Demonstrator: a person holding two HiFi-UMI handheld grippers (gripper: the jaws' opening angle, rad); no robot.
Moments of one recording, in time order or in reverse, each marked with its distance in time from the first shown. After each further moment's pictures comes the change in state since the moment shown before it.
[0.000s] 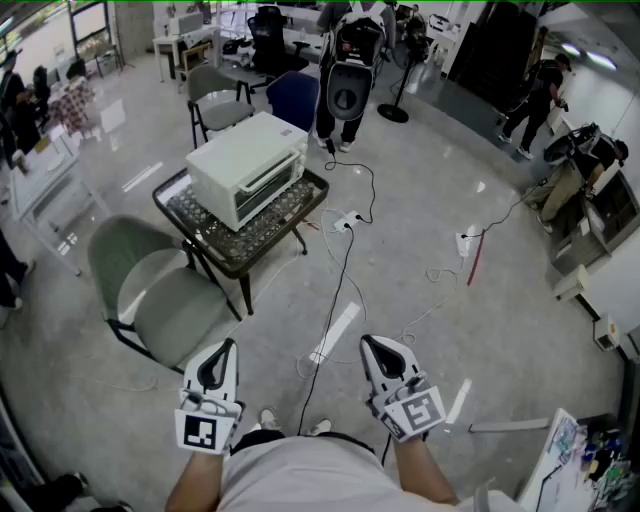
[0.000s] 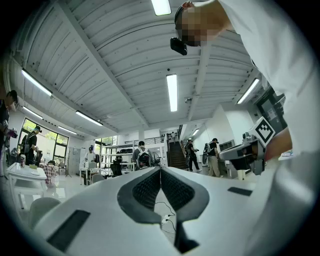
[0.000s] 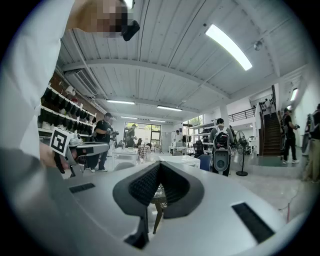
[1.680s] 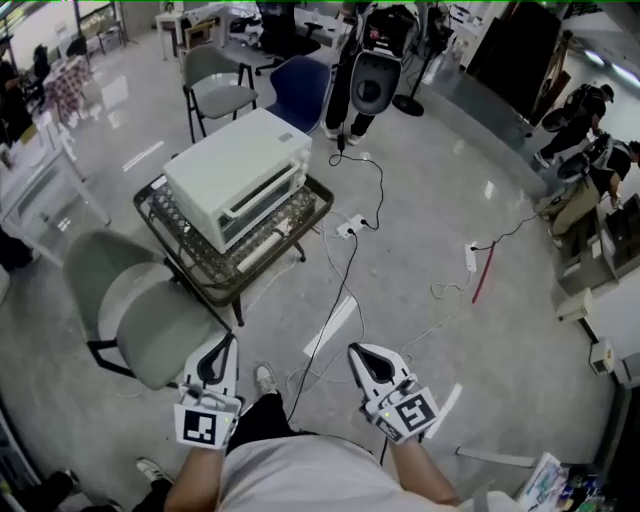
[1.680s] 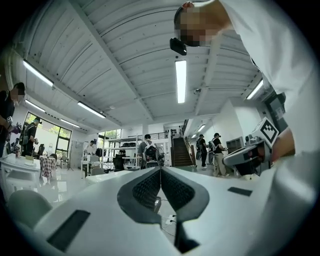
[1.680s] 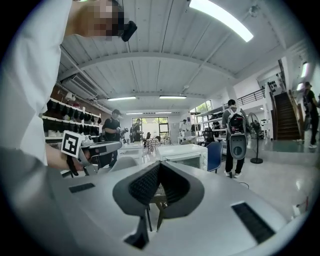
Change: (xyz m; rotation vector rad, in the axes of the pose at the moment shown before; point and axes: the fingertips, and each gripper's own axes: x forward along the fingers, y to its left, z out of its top) left arm 0.180 0.063 -0.078 -0.053 0.047 0.038; right arm 0.155 -0.108 -0.063 0.091 0.107 0.137
